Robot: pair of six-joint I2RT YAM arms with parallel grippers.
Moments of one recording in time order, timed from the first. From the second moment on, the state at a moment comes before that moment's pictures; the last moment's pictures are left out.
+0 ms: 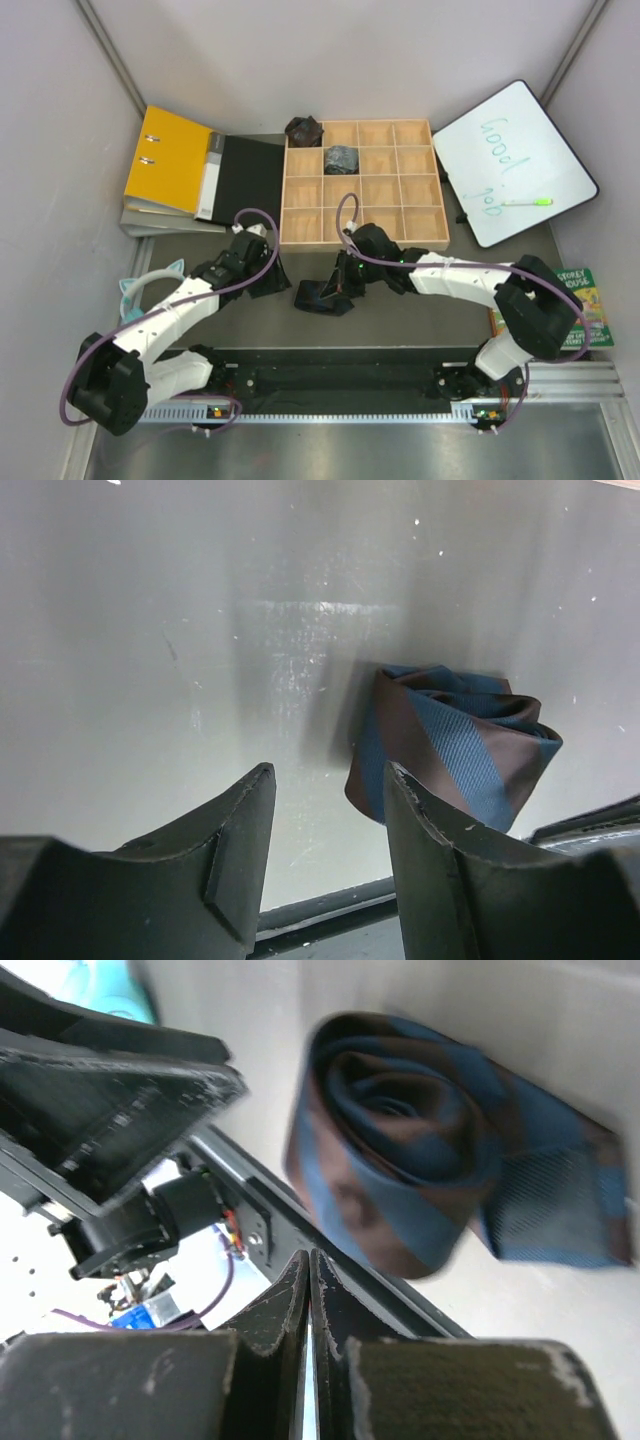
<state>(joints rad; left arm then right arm) -0.49 1.10 0.63 -0.46 0.05 -0.70 0.86 1.53 0.85 -0.08 -0.40 1.02</state>
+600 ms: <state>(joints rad) -0.49 1.08 0.59 -0.36 0.14 -0.68 0.82 1.66 0.87 0.01 -0.42 1.03</state>
